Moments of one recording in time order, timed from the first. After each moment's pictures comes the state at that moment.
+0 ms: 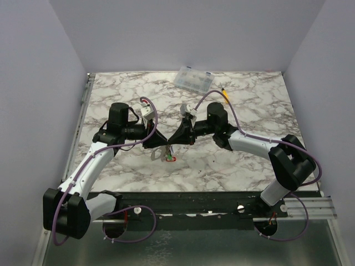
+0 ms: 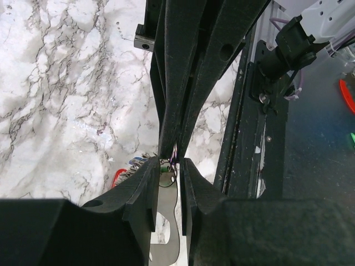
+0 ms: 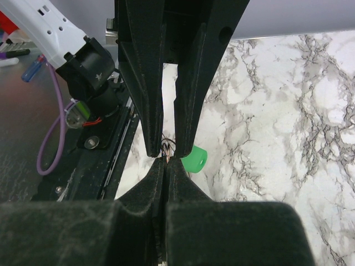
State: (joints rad) left arm -0.26 1.12 0.83 -0.31 1.07 0.14; right arm 0.69 1.63 0.93 0.59 -1.06 0.04
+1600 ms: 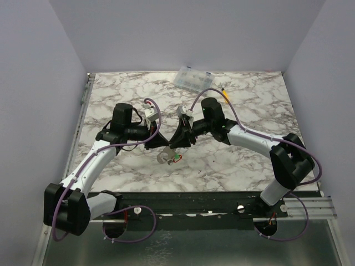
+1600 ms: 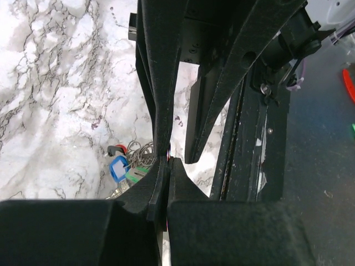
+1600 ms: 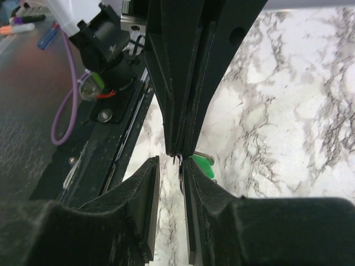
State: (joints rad) left arm -0.29 1.14 0.82 -0.31 1.06 0.15; right arm 0.69 1.64 1.03 0.28 -1.14 -0.16
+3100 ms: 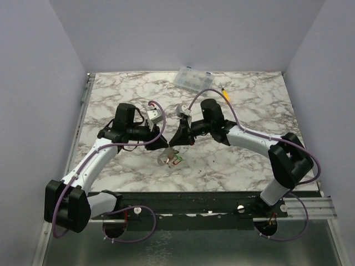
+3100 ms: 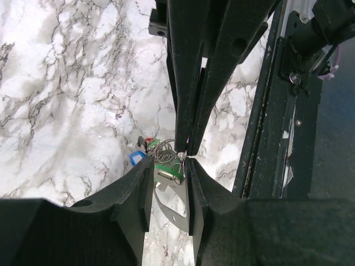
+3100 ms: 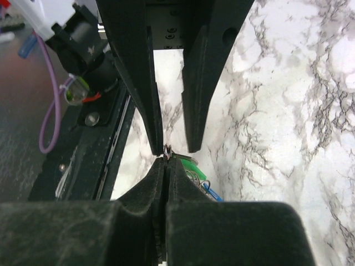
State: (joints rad) left arm -0.30 1.18 0.86 -0.40 0.97 0.29; right arm 0.68 1.66 1.00 0.31 -1.06 -0.09
